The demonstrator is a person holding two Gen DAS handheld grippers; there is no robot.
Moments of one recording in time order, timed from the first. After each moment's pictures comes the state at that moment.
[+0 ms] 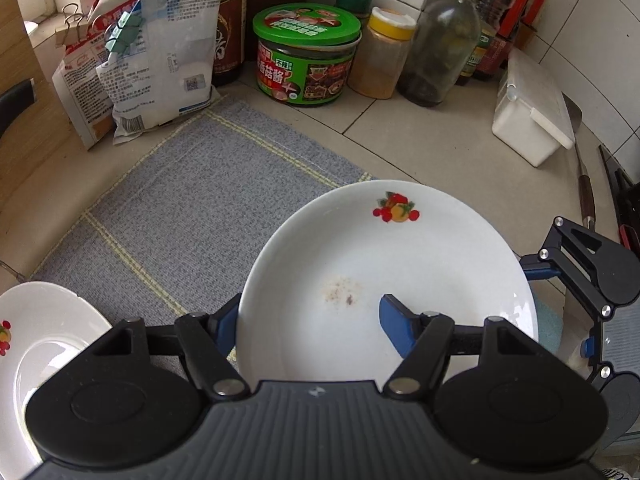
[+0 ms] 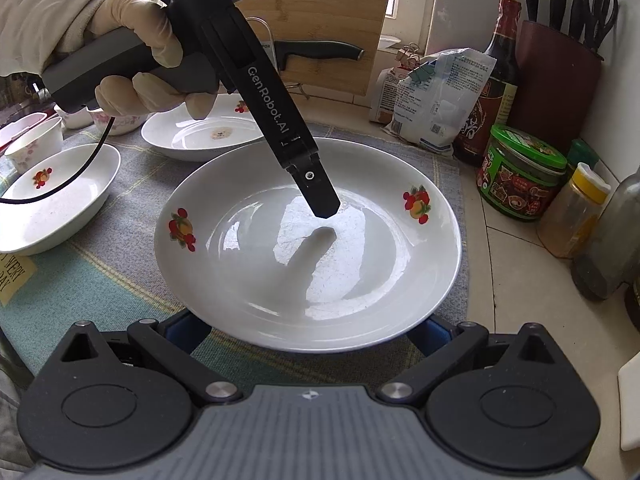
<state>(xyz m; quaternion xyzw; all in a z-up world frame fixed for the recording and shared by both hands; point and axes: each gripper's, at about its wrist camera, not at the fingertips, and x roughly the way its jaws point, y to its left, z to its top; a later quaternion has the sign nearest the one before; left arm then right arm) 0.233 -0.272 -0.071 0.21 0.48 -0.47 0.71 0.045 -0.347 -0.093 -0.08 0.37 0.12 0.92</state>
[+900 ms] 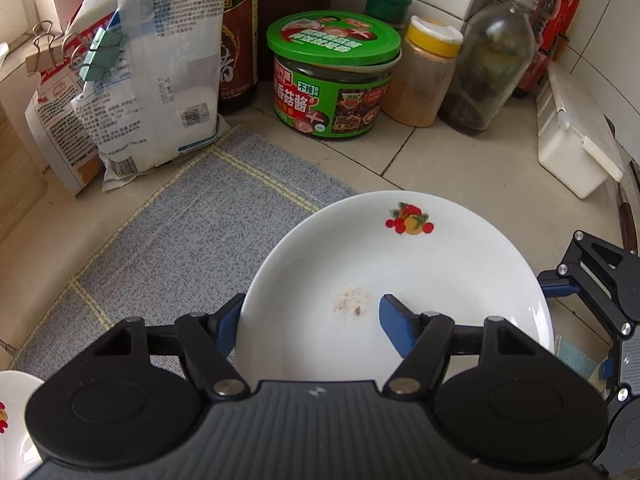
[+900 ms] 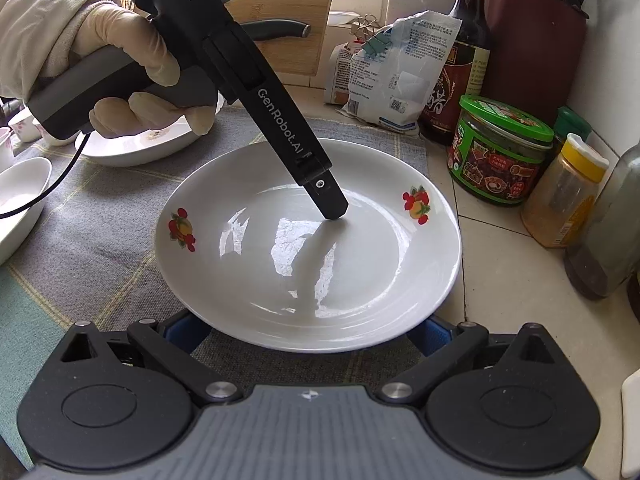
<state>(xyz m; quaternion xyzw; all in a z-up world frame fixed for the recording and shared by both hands) 0.267 -0.315 -0.095 0.22 0.46 -0.45 0.73 0.093 -0.380 -0.115 -0.06 0.39 0.09 0.92</state>
